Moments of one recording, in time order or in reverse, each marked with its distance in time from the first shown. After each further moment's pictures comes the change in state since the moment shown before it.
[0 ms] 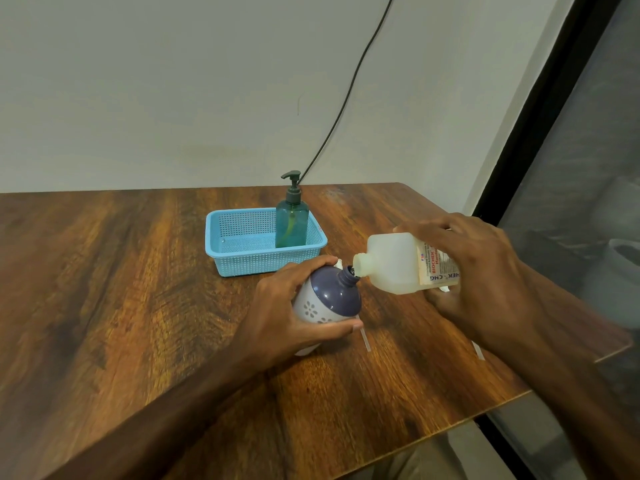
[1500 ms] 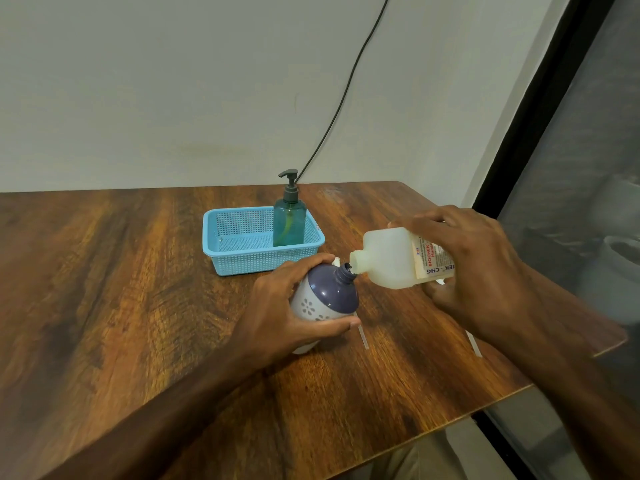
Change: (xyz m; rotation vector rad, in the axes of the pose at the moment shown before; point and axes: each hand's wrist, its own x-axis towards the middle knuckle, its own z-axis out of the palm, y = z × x) left_hand 0.000 0.003 -0.001 0.003 0.004 0.005; right_hand 0.008 0.001 -0.004 -0.046 -0.015 -0.067
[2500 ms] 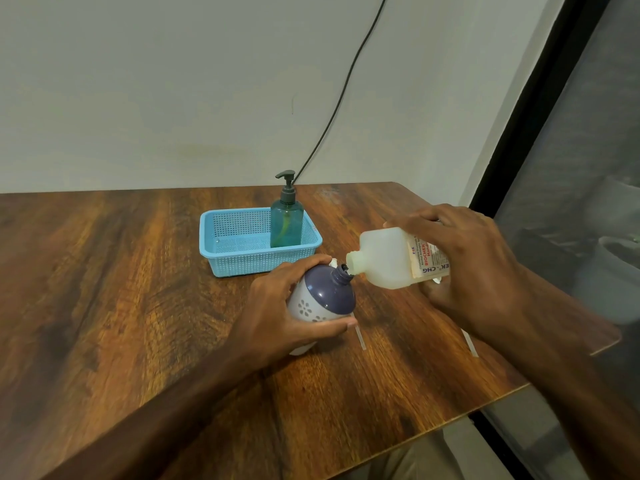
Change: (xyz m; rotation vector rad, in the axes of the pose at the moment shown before) left_hand -0.001 -0.004 0.000 0.001 -0.014 -0.005; right_hand 0.002 -0.004 -0.004 -0.015 -0.030 0.014
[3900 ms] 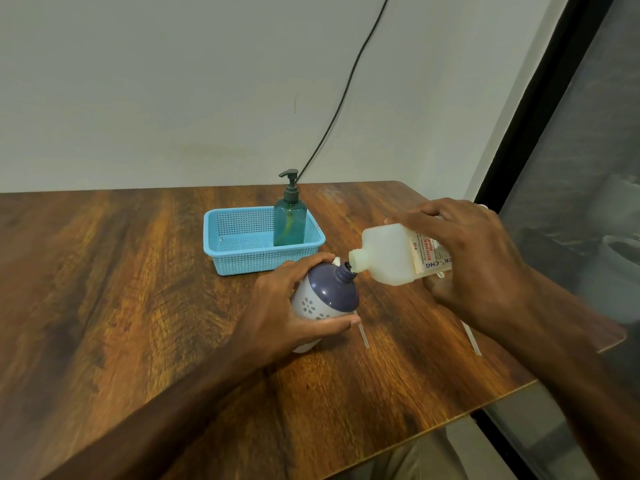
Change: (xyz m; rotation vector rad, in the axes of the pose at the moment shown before) left_hand 0.000 0.000 0.001 -0.016 0.014 0.013; right_hand 0.004 -0.008 -0.004 -0.031 -0.035 0.026
